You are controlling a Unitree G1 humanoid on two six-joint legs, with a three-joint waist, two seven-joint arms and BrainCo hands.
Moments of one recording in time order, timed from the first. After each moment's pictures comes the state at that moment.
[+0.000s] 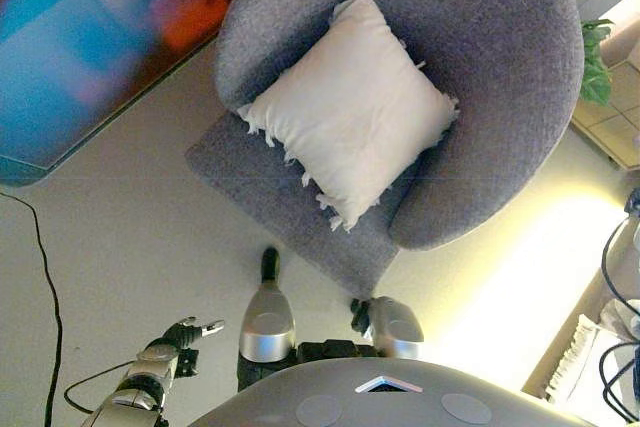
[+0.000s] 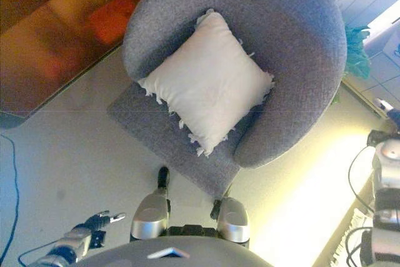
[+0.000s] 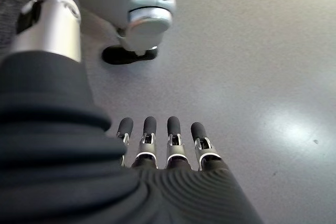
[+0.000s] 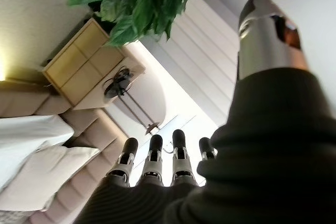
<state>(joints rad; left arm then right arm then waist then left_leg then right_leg) 0.07 0.43 -0.17 1.14 -0.21 0.06 -0.05 -0.09 -0.83 -0.21 0.59 0.29 -0.06 -0.45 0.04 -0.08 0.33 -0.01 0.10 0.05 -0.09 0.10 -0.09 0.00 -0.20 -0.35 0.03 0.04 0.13</state>
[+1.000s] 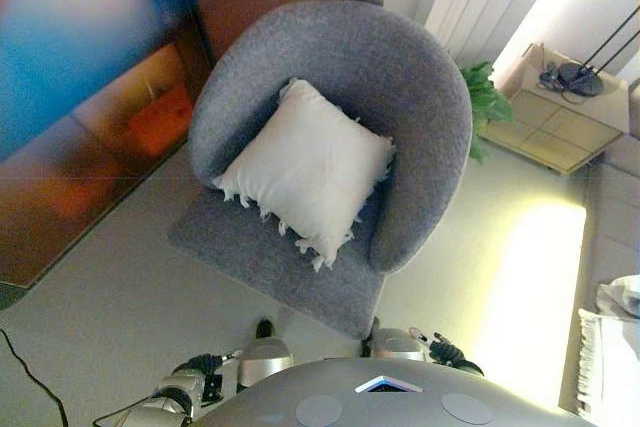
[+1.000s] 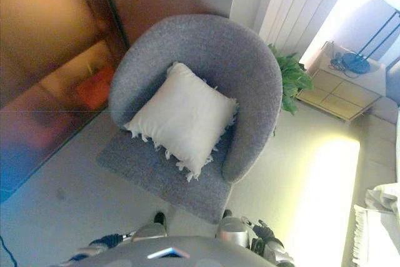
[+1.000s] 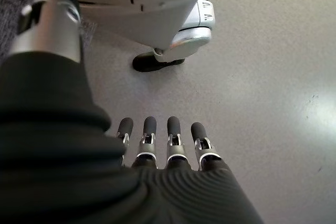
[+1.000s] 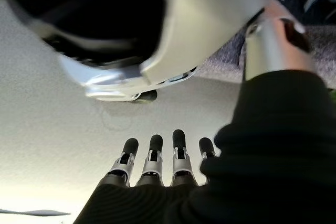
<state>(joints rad) 0.07 0.28 -0.17 1.24 -0.25 0.17 0.06 0.16 -0.19 0.17 1.11 0.45 0.01 -0.04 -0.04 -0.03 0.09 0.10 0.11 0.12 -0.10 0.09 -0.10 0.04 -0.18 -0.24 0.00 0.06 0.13</state>
